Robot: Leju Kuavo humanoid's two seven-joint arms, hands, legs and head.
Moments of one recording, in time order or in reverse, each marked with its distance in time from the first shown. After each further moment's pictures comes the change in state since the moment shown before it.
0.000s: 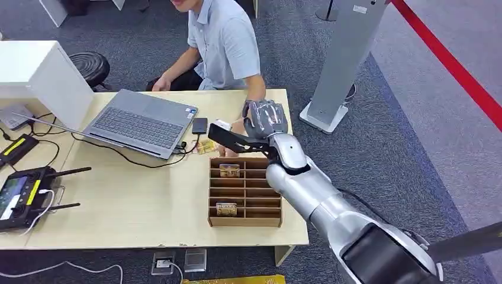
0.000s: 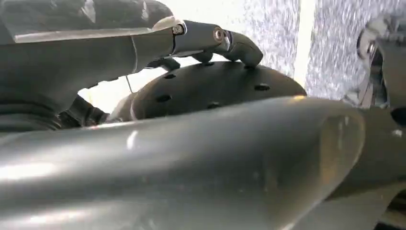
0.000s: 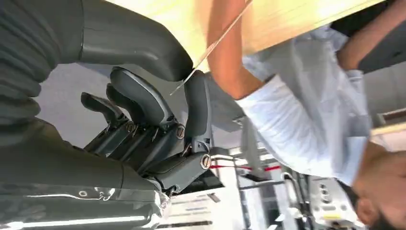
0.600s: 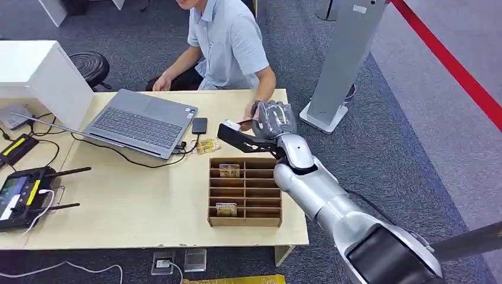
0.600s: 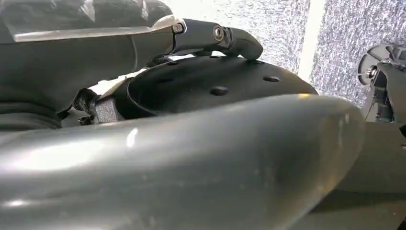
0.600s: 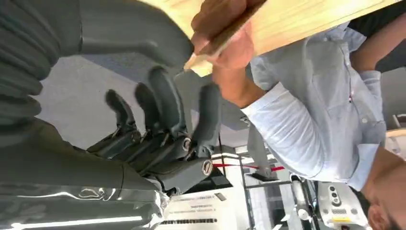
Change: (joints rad) left arm -0.002 -0.050 -0.014 0.000 0.013 0.117 -0.015; right arm 0.009 -0.024 -0.023 0.003 0.025 0.013 -0.014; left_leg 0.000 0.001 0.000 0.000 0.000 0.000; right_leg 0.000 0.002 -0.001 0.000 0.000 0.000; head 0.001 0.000
